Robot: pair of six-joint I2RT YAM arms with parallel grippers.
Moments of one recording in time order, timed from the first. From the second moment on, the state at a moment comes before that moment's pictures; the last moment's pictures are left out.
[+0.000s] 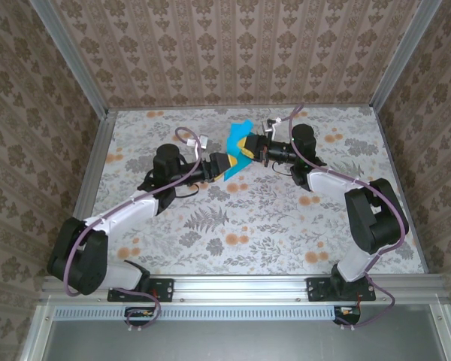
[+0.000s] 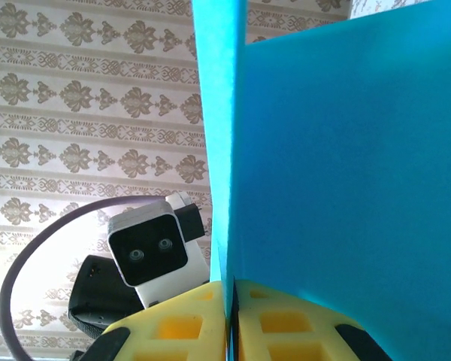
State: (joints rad) left arm -0.54 1.36 0.76 0.45 0.78 -1.03; right arm 0.33 1.69 0.97 0.70 -0.89 1.39
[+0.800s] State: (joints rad) left arm -0.54 1.40 0.81 0.42 0.73 -1.02; right arm 0.33 1.69 0.93 0.74 -0.90 1.44
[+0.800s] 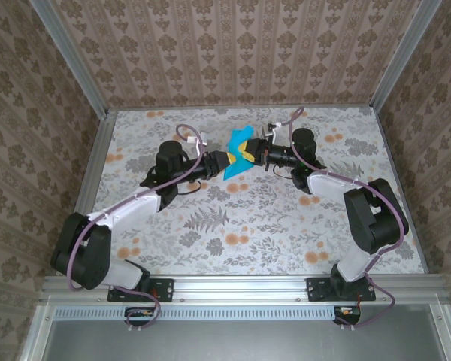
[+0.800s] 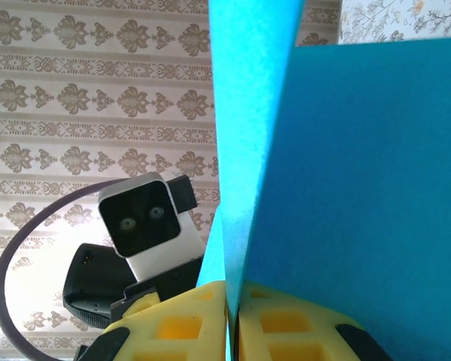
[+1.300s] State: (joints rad) left arm -0.53 1.41 0.81 0.36 0.72 -0.96; right arm 0.31 1.67 0.92 0.64 -0.90 1.35
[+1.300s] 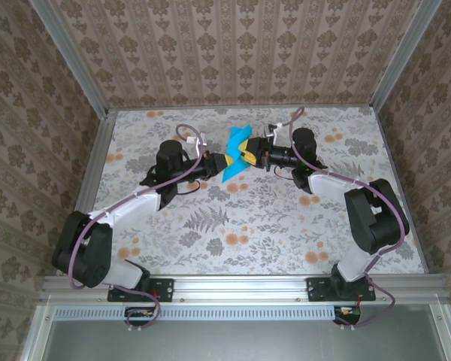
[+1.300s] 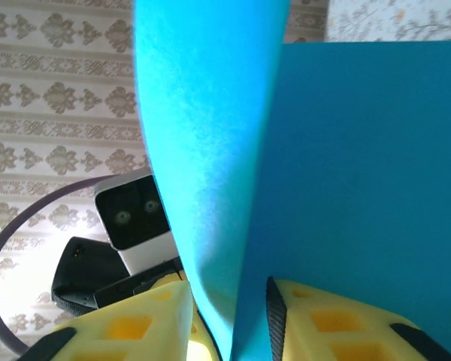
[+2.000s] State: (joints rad) left arm -0.77 1.74 1.32 -0.77 -0.43 -0.36; right arm 0.27 1.24 0.85 -0.26 -0.23 0.68
